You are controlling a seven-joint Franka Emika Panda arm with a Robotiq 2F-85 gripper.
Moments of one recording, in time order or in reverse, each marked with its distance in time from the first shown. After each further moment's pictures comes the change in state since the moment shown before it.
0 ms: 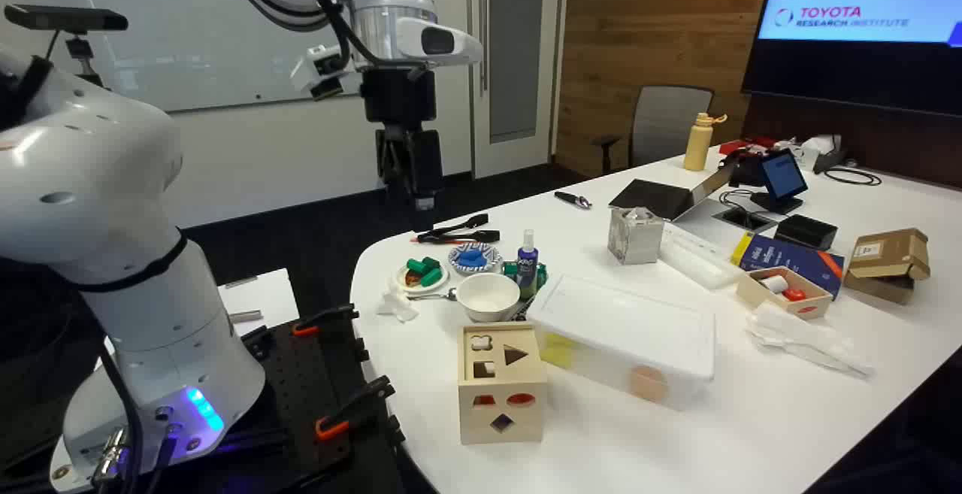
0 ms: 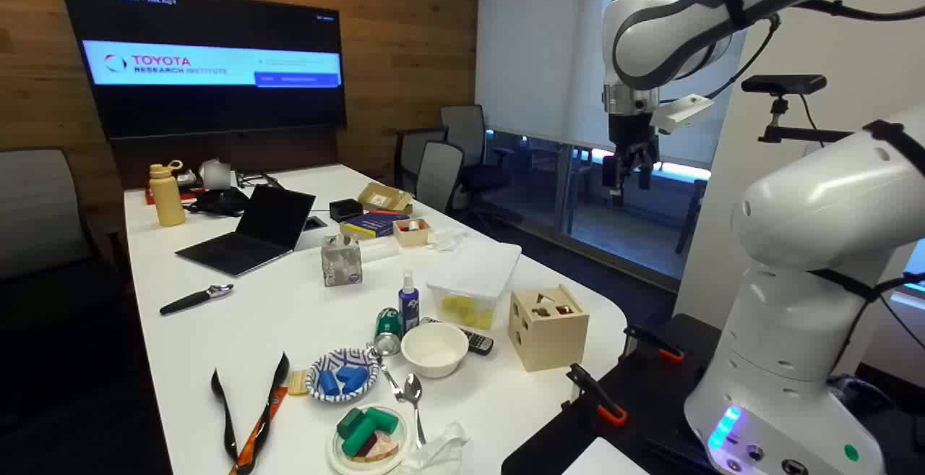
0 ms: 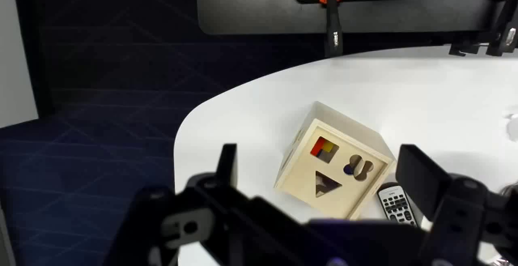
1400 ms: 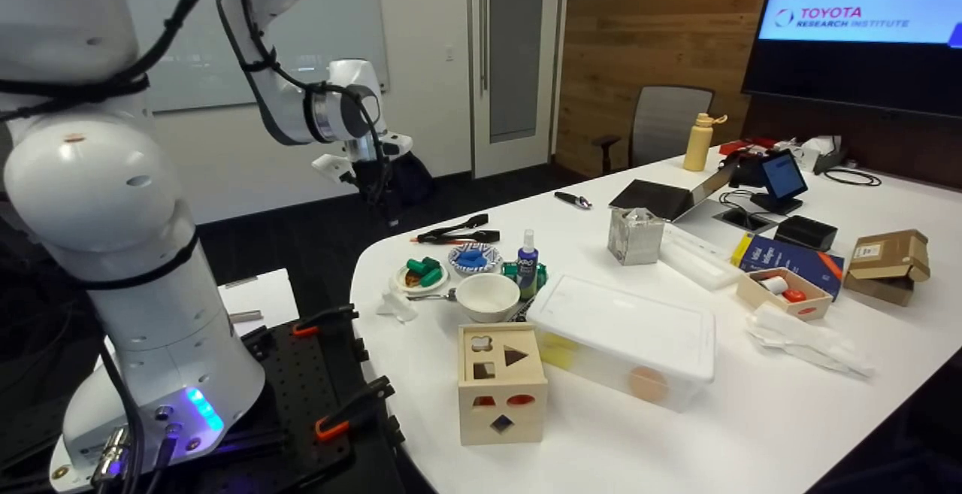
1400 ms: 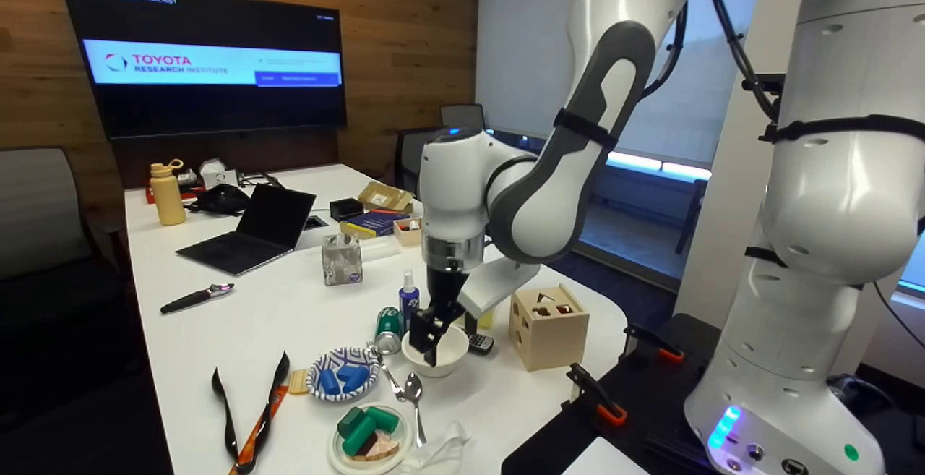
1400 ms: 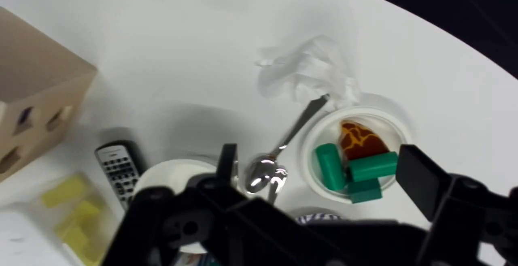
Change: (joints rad) arm 0.385 0.885 0.499 0.170 -0.024 0.761 0.862
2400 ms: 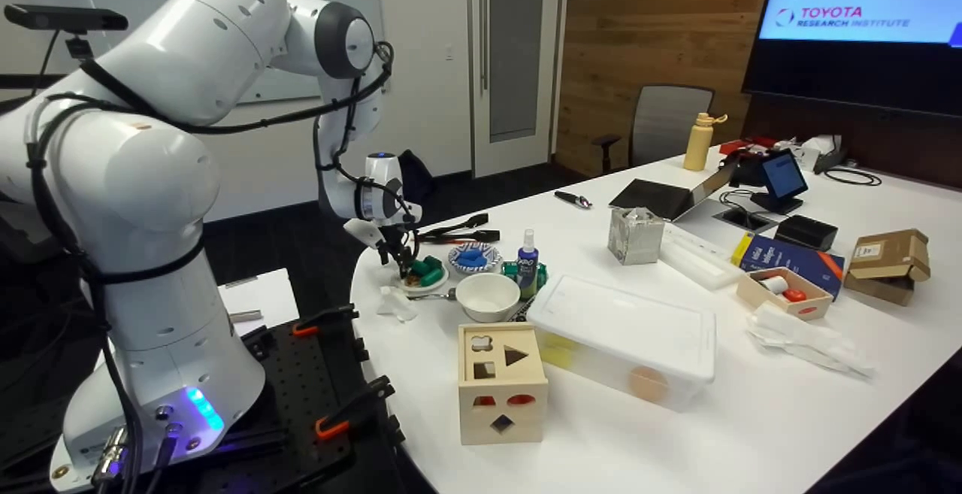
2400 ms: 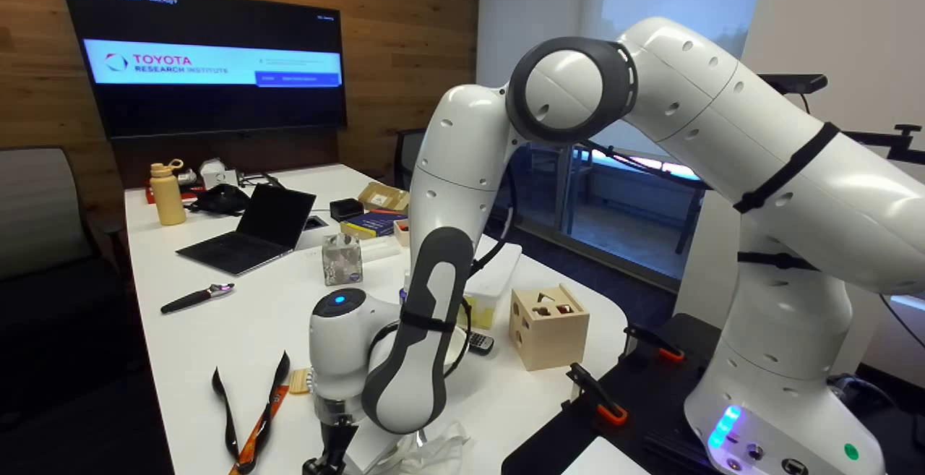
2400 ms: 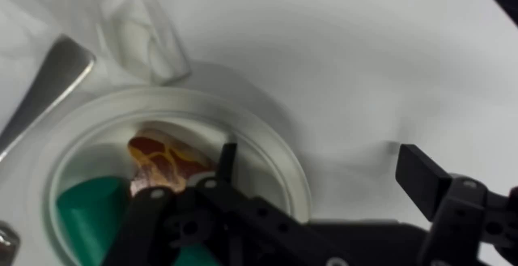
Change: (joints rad) arm 0.441 0.876 -0.308 0.738 0.020 0.166 -0.068
